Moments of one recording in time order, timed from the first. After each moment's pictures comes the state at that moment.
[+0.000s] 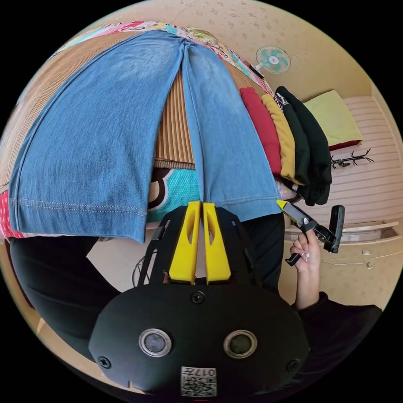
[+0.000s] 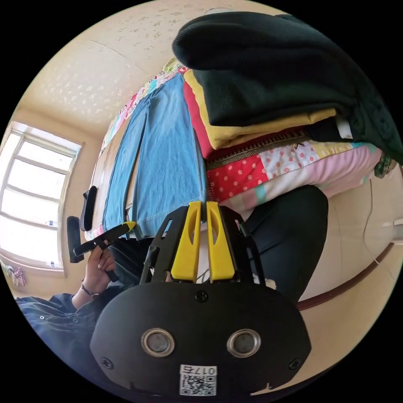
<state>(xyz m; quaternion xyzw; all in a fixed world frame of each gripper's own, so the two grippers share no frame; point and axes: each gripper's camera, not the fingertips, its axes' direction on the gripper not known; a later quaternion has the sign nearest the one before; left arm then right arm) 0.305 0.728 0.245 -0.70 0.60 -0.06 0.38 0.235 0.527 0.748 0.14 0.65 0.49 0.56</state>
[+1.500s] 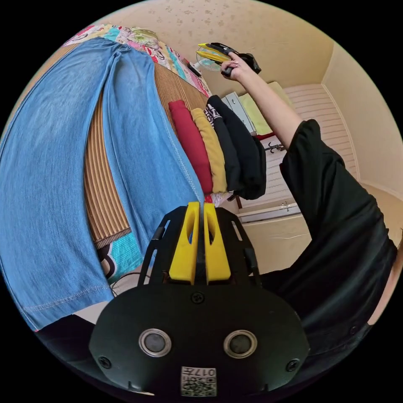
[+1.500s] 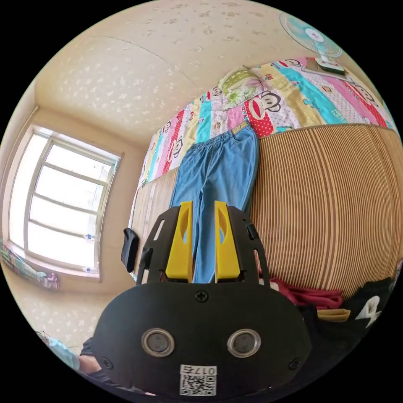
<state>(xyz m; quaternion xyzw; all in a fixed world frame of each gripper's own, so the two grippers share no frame) 0.276 0.653 0.407 -0.61 0.74 -0.16 0.23 0.530 0.183 0.316 0.14 0.56 0.46 0.68</state>
